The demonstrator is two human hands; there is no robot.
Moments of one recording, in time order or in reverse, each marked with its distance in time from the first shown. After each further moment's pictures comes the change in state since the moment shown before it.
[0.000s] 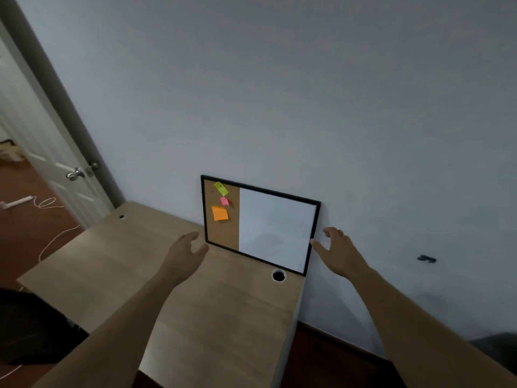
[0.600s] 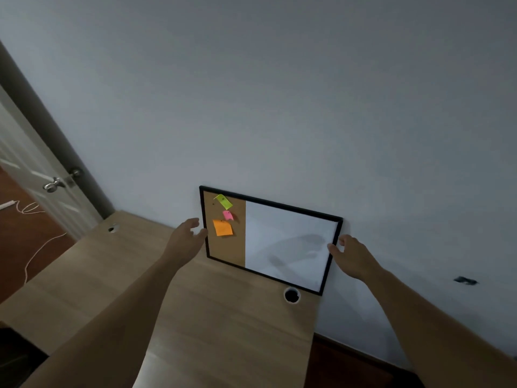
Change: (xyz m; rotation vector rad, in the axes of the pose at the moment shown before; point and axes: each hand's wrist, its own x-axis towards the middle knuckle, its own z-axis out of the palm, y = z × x) left_hand 0.171 -0.006 -0.009 -0.118 -0.004 -0.055; right_hand 0.122 -0.001 0.032 0.029 -0.066 0.196
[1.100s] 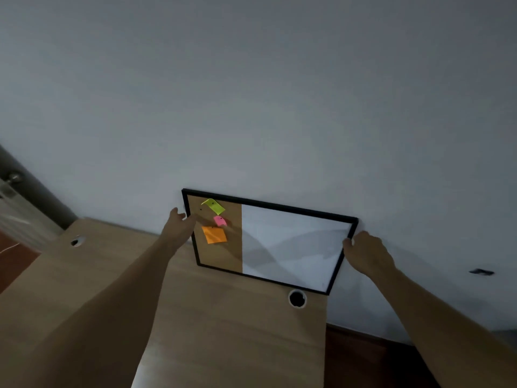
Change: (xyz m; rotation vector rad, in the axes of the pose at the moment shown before) left_hand 0.165 -0.028 0.026 -0.267 -0.154 -0.254; right_hand 0.052 -0.022 0.019 -0.119 0.154 0.295
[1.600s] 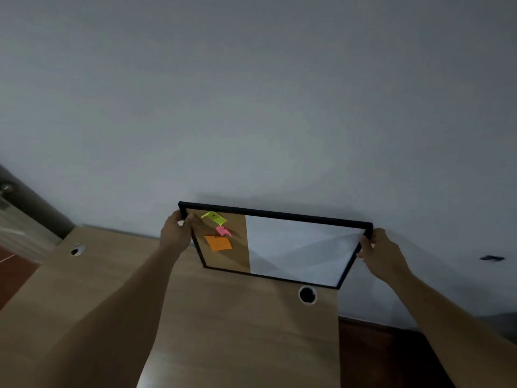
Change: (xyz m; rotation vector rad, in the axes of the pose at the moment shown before) left_hand 0.025 -0.026 -0.014 0.078 0.089 0.215; right_hand -0.009 0.014 0.020 0.359 0.060 -0.009
